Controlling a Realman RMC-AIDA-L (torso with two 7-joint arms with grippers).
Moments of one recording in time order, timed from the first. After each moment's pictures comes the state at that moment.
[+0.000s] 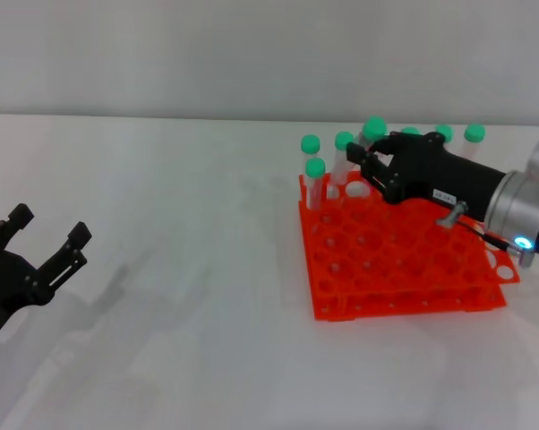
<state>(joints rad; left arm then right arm) -0.33 -2.08 2.83 -0.20 -1.03 1.56 -0.61 0.62 2.01 -1.63 -0.50 -0.71 -0.92 0.92</state>
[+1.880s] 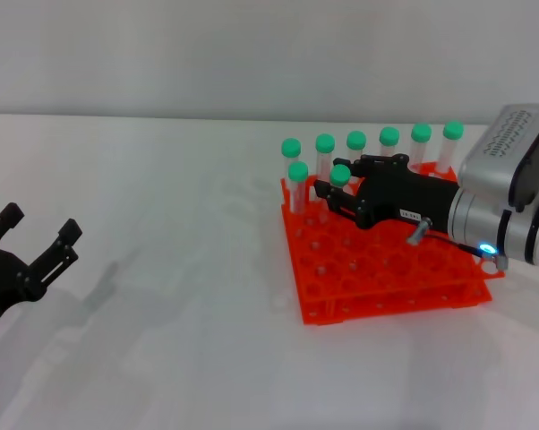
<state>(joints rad) -0.33 -2.08 2.83 -0.21 -1.05 1.54 -0.62 0.68 2.02 -1.73 -0.53 -0.83 -0.75 1.00</state>
